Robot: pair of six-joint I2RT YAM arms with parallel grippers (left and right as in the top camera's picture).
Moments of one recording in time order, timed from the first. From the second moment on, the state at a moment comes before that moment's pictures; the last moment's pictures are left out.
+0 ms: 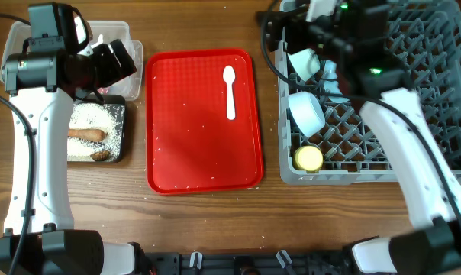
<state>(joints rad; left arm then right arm) 0.09 1.59 1.65 -1.11 0.12 -0.37 0.27 1.60 1.51 -0.30 -0.41 0.19</state>
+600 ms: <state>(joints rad) 0.09 1.59 1.65 -1.11 0.12 -0.37 0.52 2.21 1.48 -0.19 0.00 0.46</state>
